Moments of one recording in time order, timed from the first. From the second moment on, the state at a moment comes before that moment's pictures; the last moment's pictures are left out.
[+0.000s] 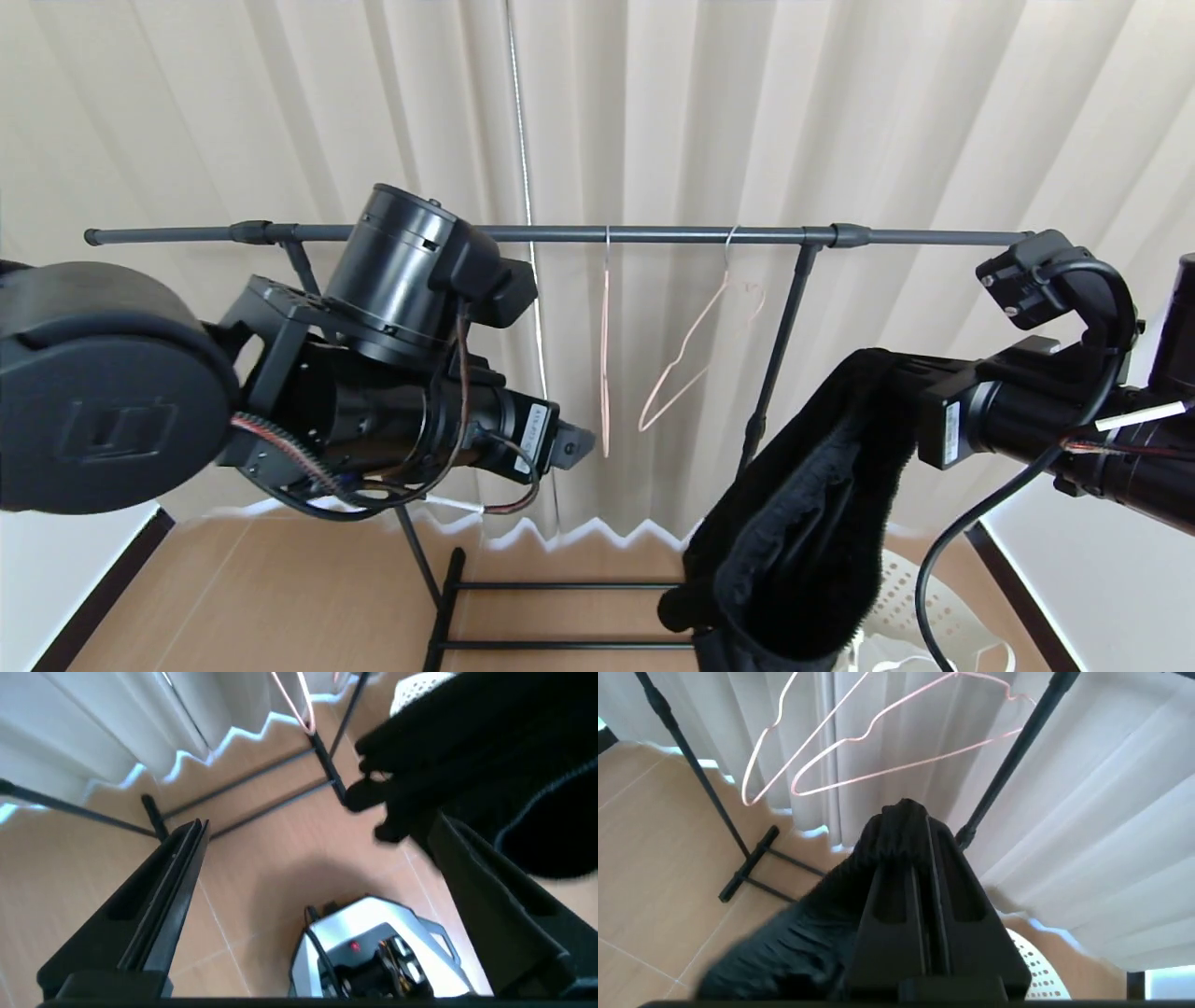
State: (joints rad) left arm -0.71 1.70 -1.24 0.24 0.19 -0.14; right arm 0.45 1.40 -0.69 -0.45 -0.11 -0.08
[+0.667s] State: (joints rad) left arm -0.68 1.86 -1.31 0.19 0.20 -0.15; right arm 0.44 1.39 -0.69 -0.45 -0.13 -0.11
